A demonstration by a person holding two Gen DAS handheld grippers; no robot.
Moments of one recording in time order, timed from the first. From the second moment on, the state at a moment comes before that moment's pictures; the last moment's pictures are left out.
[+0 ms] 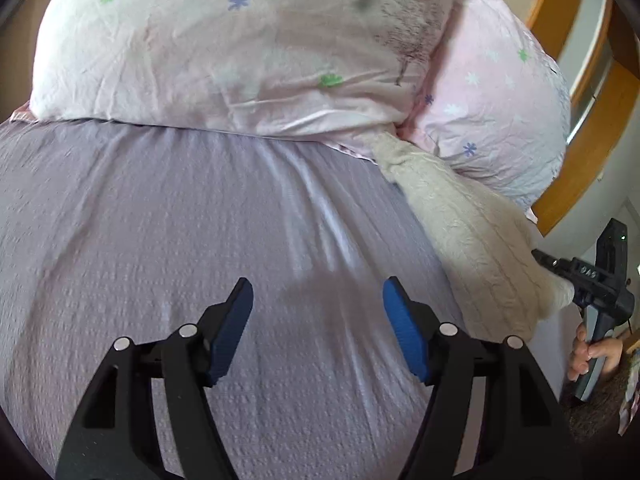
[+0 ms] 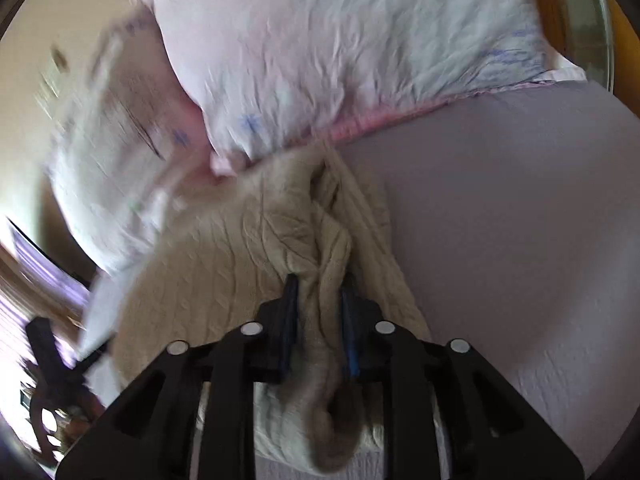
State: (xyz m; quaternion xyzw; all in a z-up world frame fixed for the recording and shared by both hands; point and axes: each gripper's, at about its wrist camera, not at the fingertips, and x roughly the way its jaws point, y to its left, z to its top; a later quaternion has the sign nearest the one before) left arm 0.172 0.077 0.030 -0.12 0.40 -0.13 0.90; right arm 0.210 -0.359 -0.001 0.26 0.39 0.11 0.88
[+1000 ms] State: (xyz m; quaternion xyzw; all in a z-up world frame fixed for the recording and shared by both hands) left arm 0.207 -0.061 0.022 -0.15 0.48 -0.25 0.83; right arm 0.208 -0.343 -0.023 0.29 0.43 0.20 0.83
